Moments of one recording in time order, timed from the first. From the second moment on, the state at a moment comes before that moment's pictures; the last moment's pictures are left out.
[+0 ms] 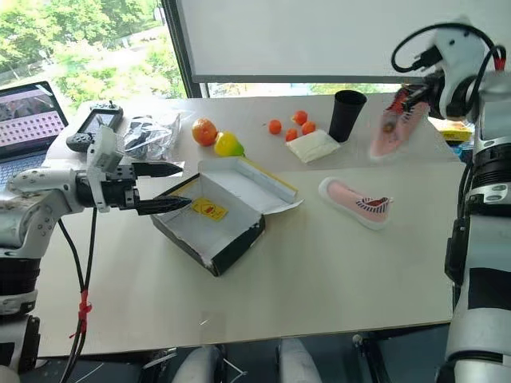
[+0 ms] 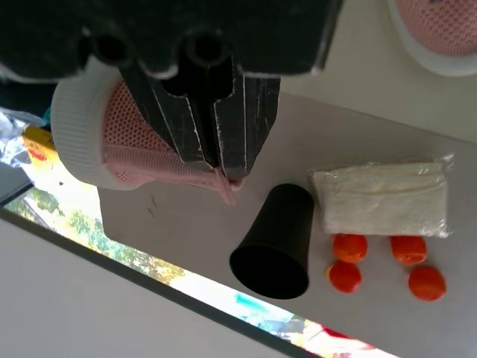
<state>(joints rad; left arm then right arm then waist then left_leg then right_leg) -0.63 0.84 0.06 -0.02 -0.53 0.59 -1.17 -1.37 -0.84 -0.03 1.10 -0.06 0.37 0.60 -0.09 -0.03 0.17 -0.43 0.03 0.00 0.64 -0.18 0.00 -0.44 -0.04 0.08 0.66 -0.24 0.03</state>
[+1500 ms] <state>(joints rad) -0.41 0.64 0.41 0.04 -0.37 0.33 -0.58 -0.29 -0.58 -0.42 0.05 0.22 0.42 0.28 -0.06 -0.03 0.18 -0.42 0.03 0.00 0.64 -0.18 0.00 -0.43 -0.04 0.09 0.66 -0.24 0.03</state>
